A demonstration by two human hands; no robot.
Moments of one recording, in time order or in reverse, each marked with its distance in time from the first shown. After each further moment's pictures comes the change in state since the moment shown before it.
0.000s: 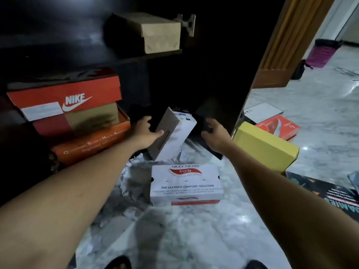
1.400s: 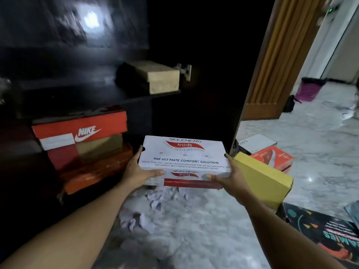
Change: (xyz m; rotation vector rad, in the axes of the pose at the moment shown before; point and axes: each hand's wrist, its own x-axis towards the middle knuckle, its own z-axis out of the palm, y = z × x) left_hand -0.054 -0.014 -0.013 -0.432 0.082 0.131; right_hand -0.050 0.046 -0.034 0.394 0.084 -0.032
